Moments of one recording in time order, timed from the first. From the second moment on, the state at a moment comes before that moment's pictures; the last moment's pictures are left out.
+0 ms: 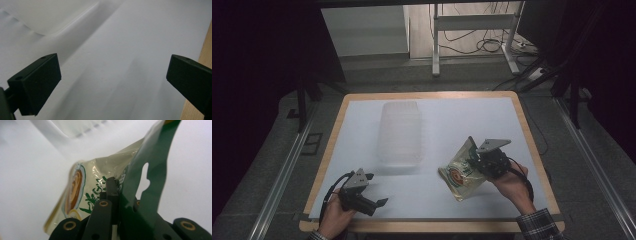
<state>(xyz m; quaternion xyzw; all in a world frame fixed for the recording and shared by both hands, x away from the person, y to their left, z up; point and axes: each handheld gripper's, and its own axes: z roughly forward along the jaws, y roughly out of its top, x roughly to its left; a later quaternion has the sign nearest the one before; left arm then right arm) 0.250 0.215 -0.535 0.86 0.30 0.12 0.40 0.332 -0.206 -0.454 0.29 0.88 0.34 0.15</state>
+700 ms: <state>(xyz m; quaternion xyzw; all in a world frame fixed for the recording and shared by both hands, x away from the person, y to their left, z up) 0.250 0.215 -0.535 0.85 0.31 0.12 0.41 0.329 -0.191 -0.409 0.25 0.88 0.38 0.16</state>
